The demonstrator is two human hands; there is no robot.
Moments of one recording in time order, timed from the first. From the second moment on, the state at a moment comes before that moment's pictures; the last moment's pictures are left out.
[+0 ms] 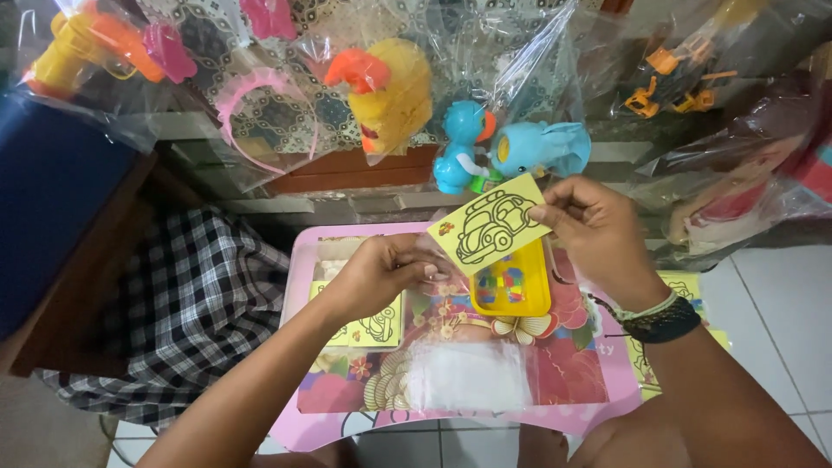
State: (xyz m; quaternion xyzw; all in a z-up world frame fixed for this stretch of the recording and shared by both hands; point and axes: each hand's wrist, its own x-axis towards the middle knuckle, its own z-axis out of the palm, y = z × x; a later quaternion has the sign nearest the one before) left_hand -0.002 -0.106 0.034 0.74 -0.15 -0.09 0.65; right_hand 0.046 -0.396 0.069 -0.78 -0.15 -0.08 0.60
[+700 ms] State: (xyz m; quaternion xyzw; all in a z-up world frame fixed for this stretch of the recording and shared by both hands) left_hand -0.002 -0.115 0.030 0.73 -0.13 -0.12 0.66; right_hand 0.039 -0.389 0.070 -0.81 -0.19 -0.06 0.55
